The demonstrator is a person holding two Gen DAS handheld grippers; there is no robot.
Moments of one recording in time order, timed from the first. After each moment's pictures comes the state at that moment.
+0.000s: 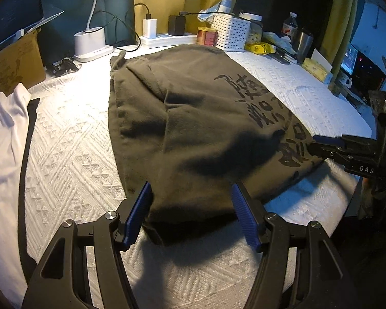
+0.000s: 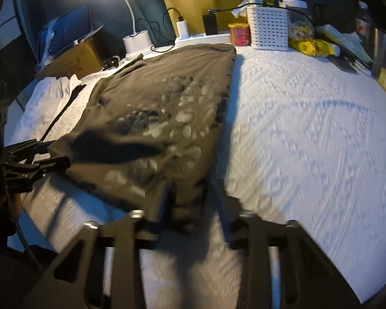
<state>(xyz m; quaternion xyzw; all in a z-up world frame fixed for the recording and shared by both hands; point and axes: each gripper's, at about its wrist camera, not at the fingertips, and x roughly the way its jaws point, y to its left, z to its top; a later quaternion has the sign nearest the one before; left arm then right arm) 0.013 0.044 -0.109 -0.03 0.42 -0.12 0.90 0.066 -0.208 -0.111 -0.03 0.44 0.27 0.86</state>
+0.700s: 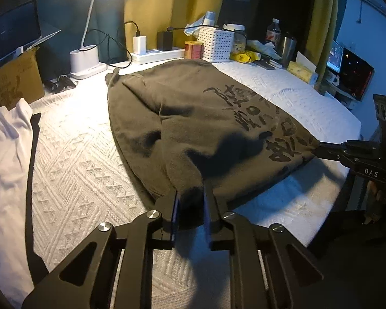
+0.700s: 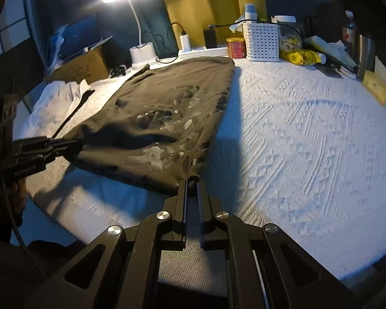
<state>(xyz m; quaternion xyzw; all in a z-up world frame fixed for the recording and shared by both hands) -0.011 0.043 -0.100 -0.01 0.39 -0.14 0.91 0.015 -0.214 -0.095 -0.04 0.41 0.26 0.88</state>
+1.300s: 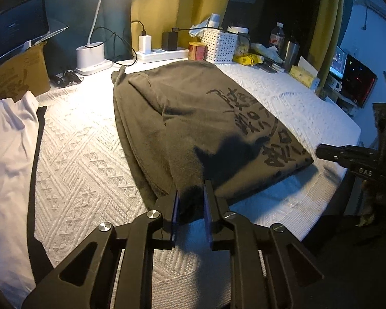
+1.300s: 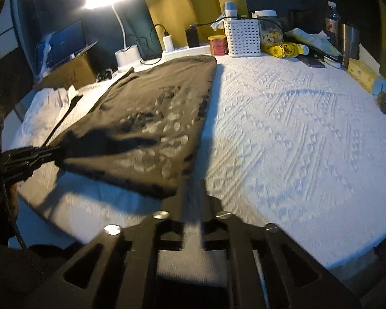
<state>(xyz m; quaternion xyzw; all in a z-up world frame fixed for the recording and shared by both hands) -0.018 0.046 -0.093 -0.03 0.39 -0.13 0.91 0.019 -0.231 -0.096 -0.01 0.41 0.23 0.88</state>
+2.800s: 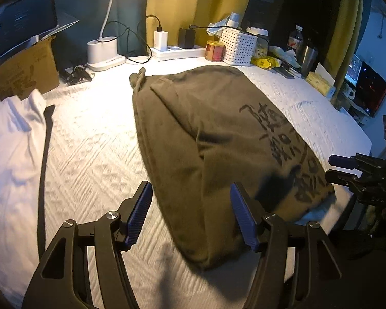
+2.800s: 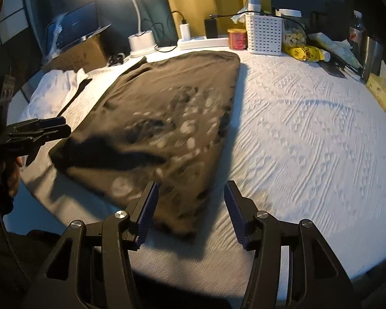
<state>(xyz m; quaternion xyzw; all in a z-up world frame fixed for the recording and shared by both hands) 0.015 0.059 -0.085 -0.04 0.41 -0.10 0.91 0.036 -0.217 -0.091 -0.06 0.44 0.26 0.86</state>
